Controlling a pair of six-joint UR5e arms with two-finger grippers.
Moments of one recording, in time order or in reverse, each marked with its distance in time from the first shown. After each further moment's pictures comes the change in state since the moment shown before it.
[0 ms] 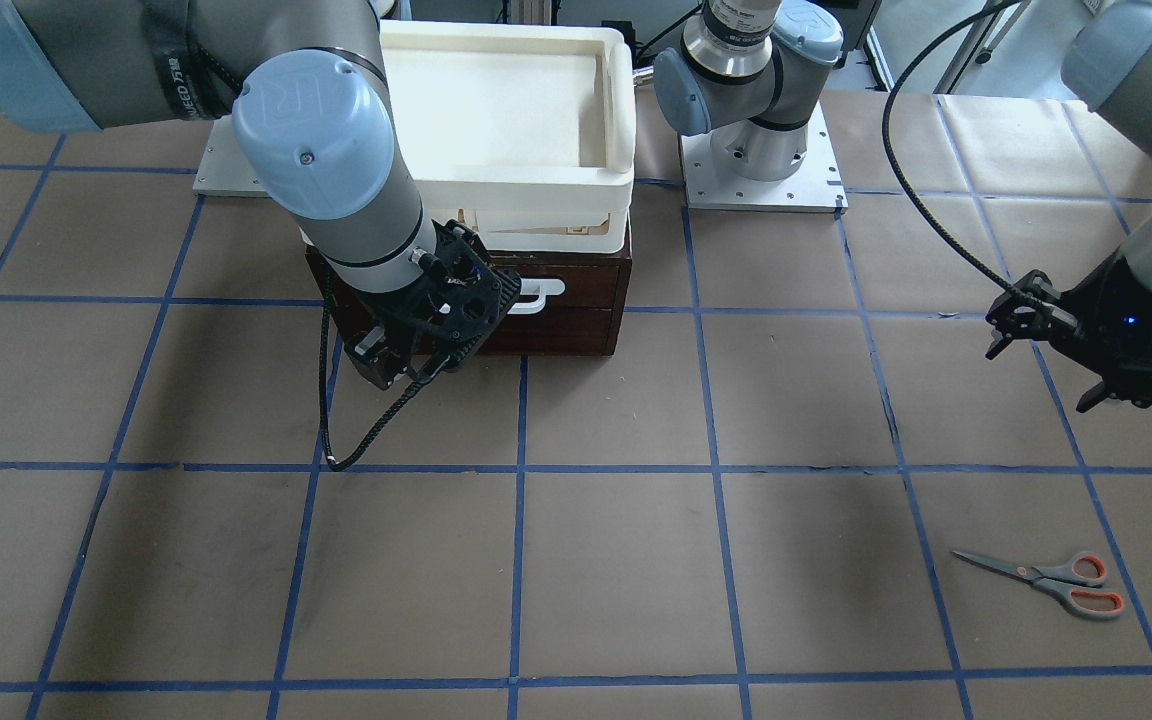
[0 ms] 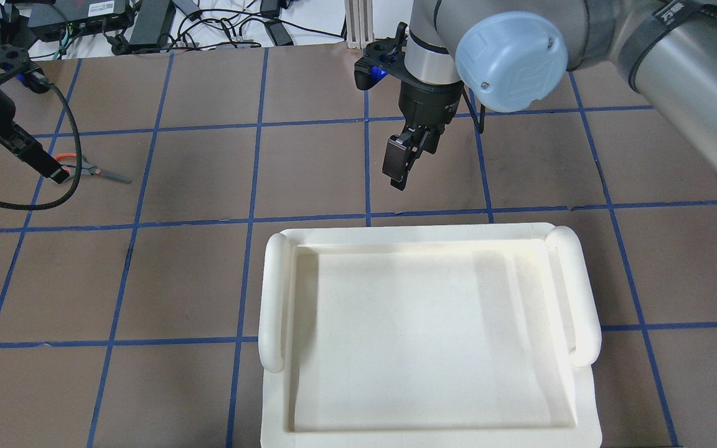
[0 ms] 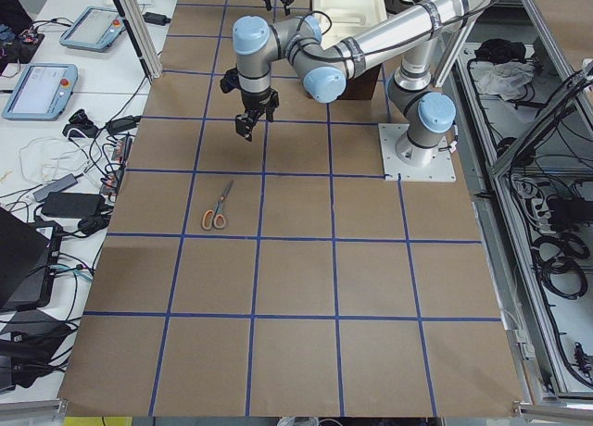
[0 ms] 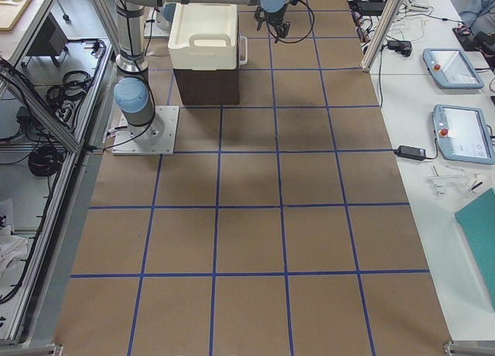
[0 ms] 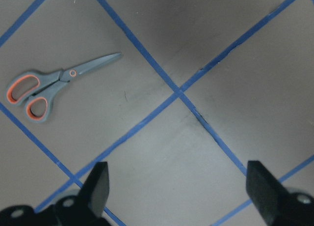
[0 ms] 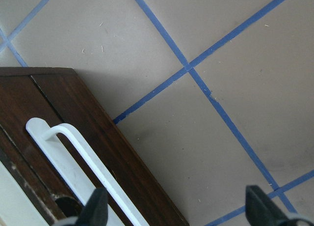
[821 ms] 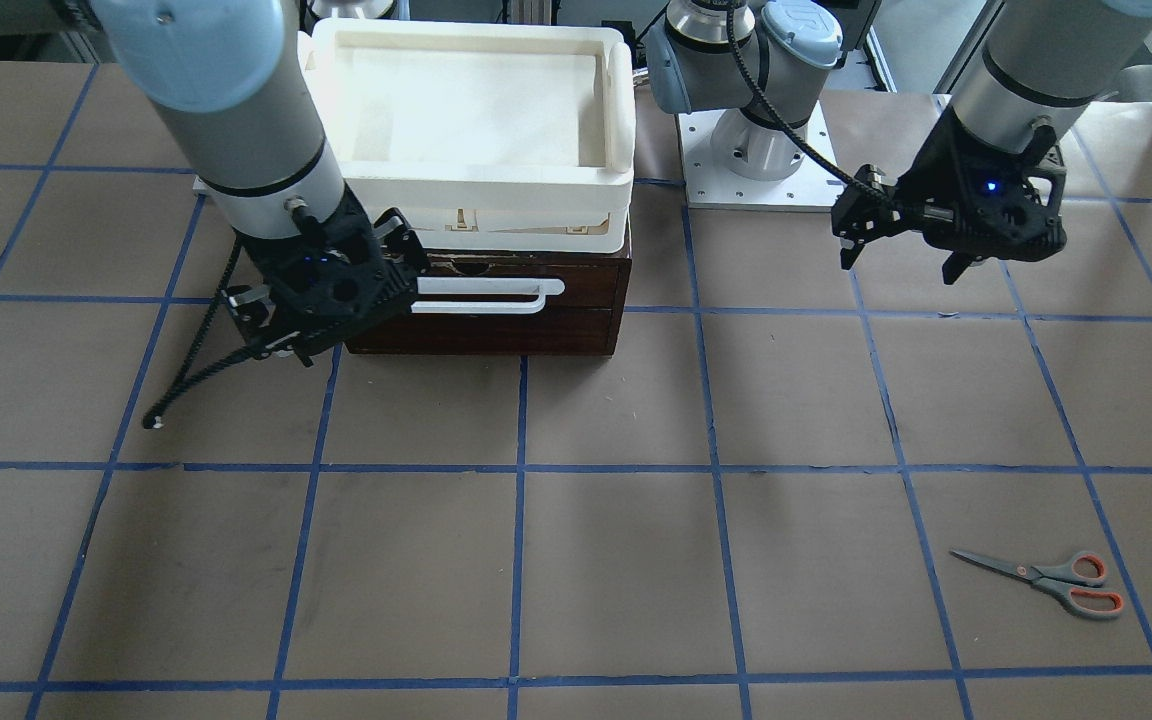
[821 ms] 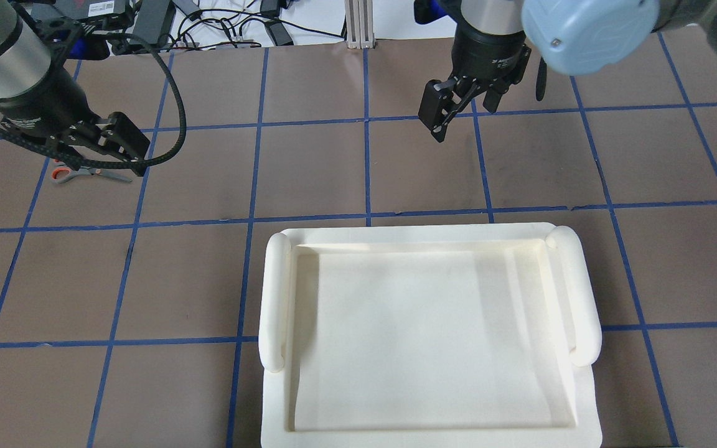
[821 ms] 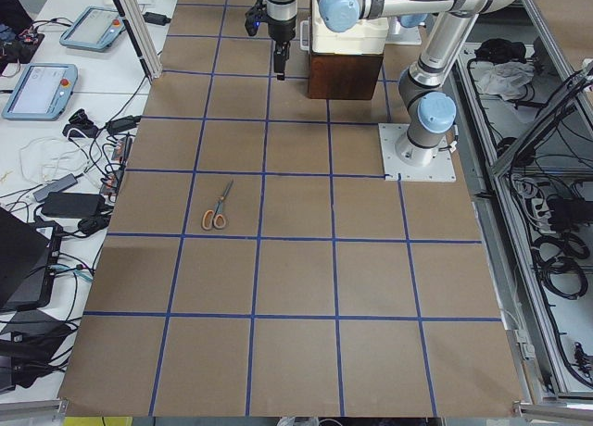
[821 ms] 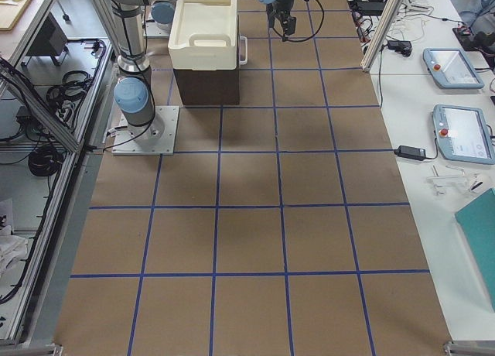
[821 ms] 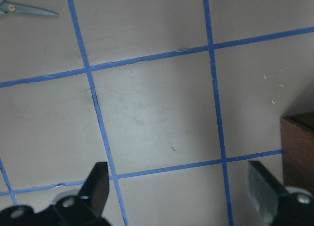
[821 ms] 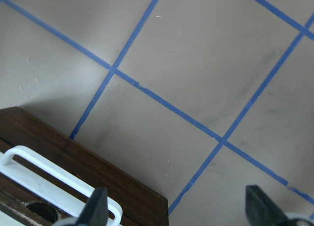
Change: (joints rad) left arm -0.239 0.217 0.000 -0.252 0.001 -0.787; right arm -0.047 -0.059 -0.043 -0.010 -0.099 0.289
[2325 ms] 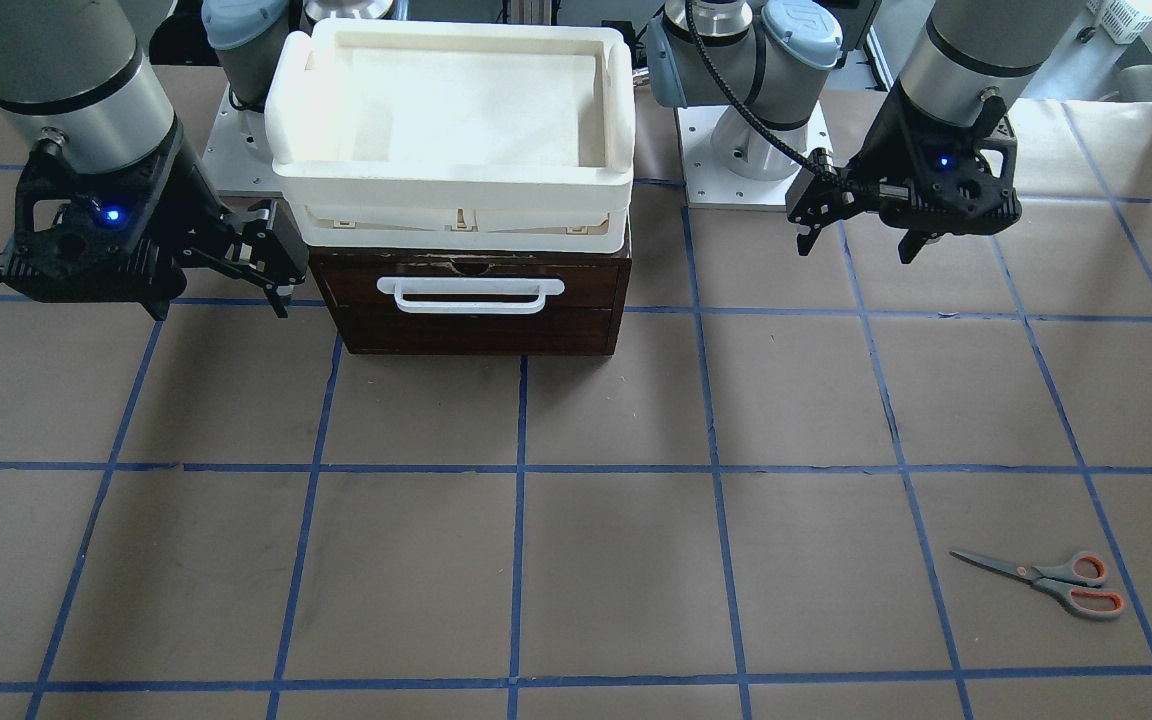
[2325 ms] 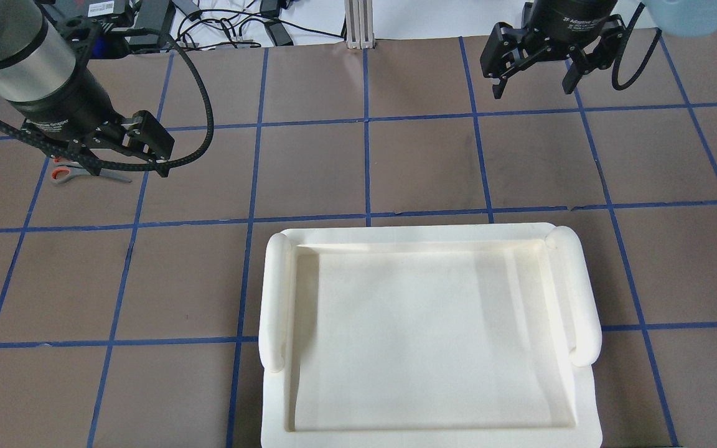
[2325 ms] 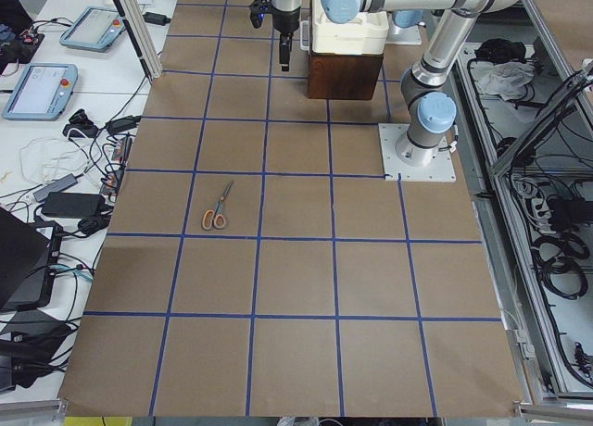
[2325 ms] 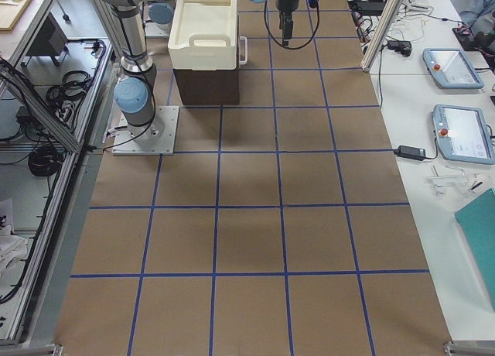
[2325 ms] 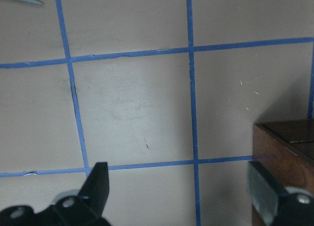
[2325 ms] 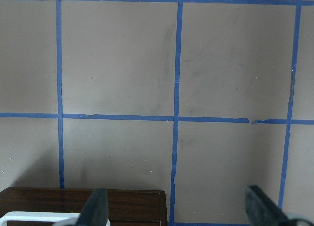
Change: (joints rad) left arm -0.108 0.028 -0.001 -0.015 -0.009 -0.221; right arm -0.164 -0.088 -0.020 0.033 -0.021 0.443
